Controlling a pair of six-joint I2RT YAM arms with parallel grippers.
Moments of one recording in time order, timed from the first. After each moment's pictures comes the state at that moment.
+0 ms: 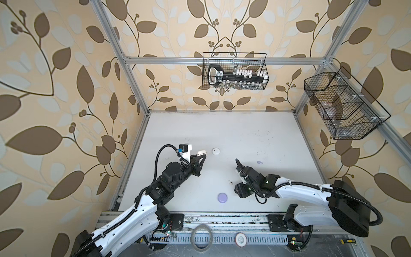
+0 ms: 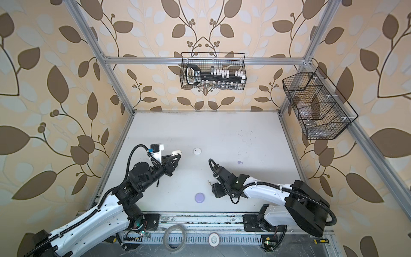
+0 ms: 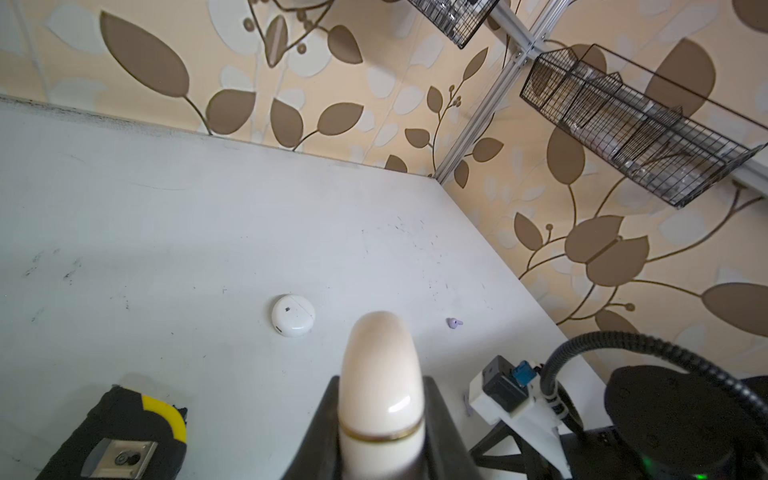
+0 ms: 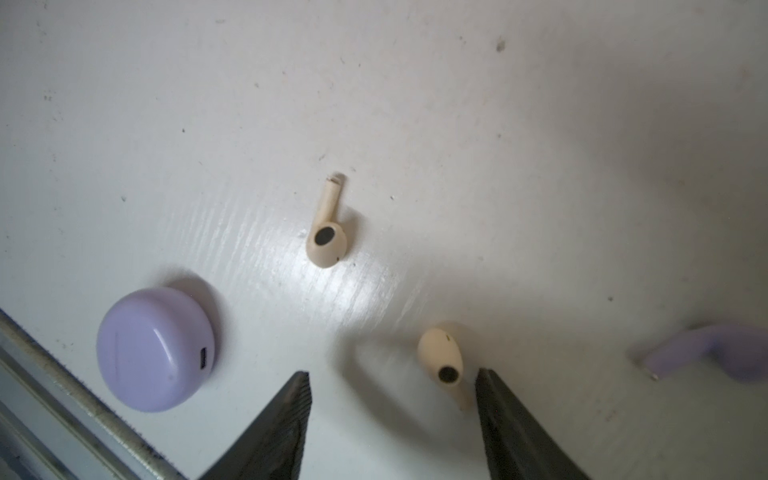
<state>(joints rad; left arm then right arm) -0.65 0.69 0.38 0.14 -0.01 -0.49 0.91 1.26 0.51 -0.35 0.03 0.51</state>
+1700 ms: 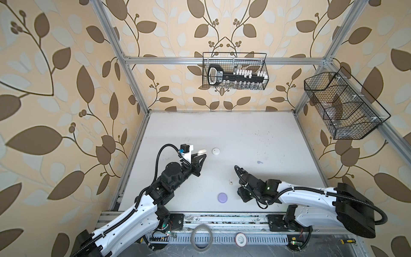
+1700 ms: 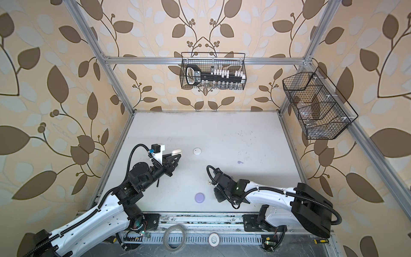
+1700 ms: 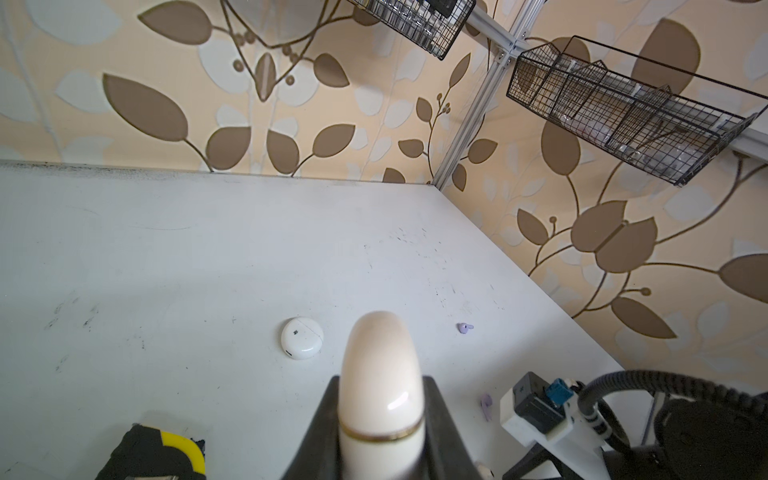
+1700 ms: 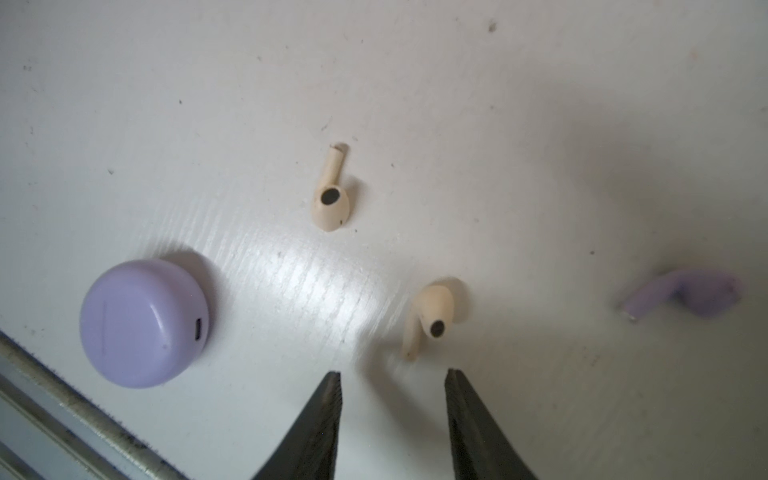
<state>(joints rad) -0.65 0.67 0.38 0.17 -0.01 -0.39 1.01 1.21 0.52 -0.42 0.16 0.56</state>
